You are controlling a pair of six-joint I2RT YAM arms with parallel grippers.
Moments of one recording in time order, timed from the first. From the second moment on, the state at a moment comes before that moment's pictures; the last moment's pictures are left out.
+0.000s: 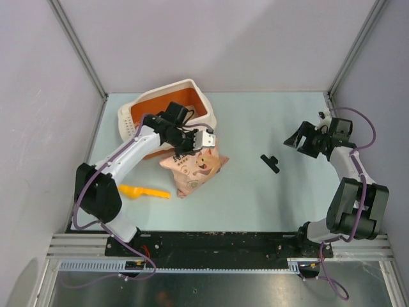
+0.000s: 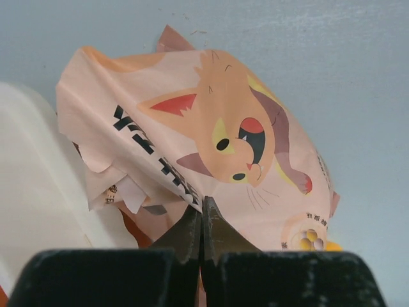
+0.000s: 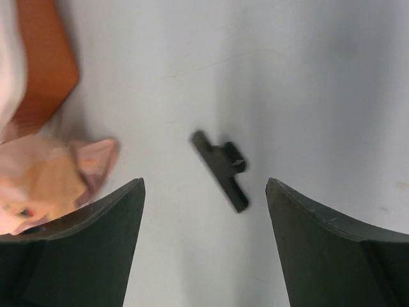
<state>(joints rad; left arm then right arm) -0.49 1.63 1.42 -0.90 0.48 1.05 -0.26 1.44 0.95 -0.32 -0.55 0.26</state>
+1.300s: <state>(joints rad) -0.60 1.40 1.24 -0.84 0.40 1.01 0.47 1.98 1.54 -0.25 -1.17 0.16</state>
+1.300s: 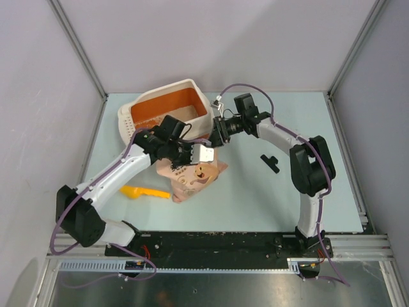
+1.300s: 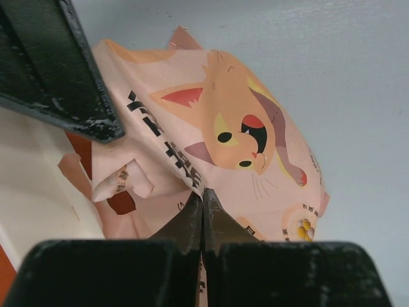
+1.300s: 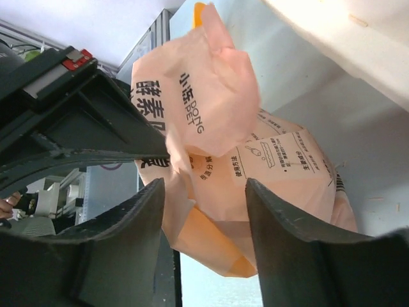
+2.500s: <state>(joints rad) 0.20 1.32 1.02 -0.74 0.70 -0.01 0.56 1.93 1.71 -0.58 -0.99 -0.24</state>
